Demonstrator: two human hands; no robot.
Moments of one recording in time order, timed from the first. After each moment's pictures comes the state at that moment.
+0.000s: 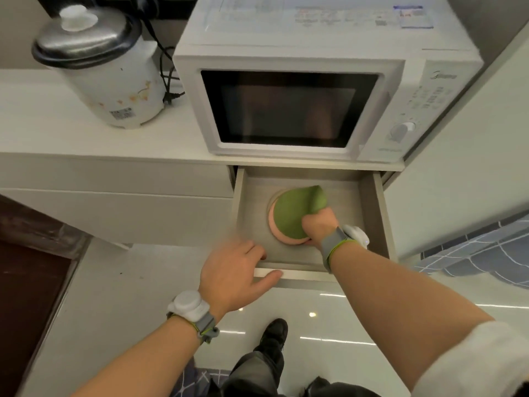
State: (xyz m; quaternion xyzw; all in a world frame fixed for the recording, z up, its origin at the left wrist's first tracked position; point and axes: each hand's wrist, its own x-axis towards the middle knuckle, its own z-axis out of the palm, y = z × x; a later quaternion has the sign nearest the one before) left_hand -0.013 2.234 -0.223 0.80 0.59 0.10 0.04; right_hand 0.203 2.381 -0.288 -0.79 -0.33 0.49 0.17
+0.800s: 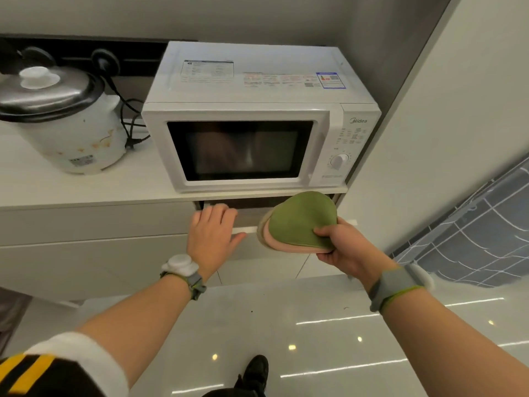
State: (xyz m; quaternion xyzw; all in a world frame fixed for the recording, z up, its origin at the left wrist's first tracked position) left_hand -0.005 2.350 -0.205 0.81 0.55 0.16 -0.09; right_hand 0.277 2.302 -0.125 -0.62 -0.17 0.65 0.41
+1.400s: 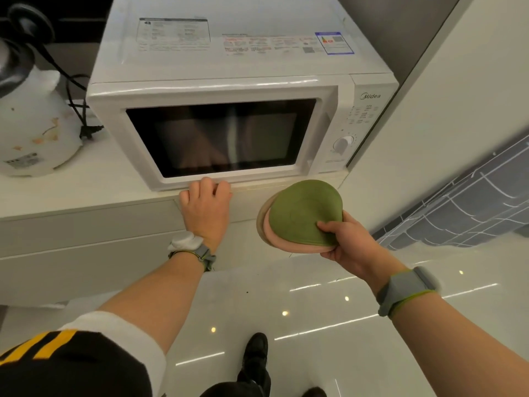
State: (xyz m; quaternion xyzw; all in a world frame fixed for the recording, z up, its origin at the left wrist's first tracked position) left_hand 0.016 2.430 -0.242 0.74 0.60 0.23 -0.18; right_hand 0.281 2.312 -0.155 -0.62 -0.15 0.63 0.45
